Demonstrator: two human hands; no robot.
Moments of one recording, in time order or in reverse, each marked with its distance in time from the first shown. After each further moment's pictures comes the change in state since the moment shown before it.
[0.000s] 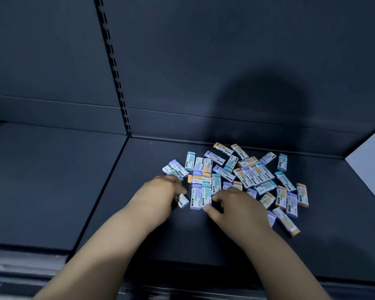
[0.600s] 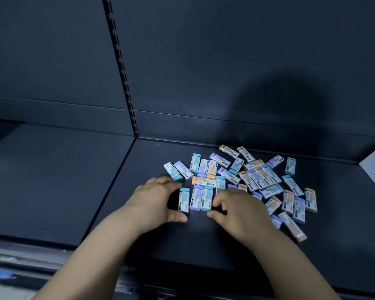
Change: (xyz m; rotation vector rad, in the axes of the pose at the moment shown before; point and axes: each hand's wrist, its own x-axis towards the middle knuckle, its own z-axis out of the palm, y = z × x) left_hand -0.014 -0.002 -0.005 -0.020 -0.048 -0.091; right_hand 0.007 0.007 -0.005 0.030 -0.049 -0.136
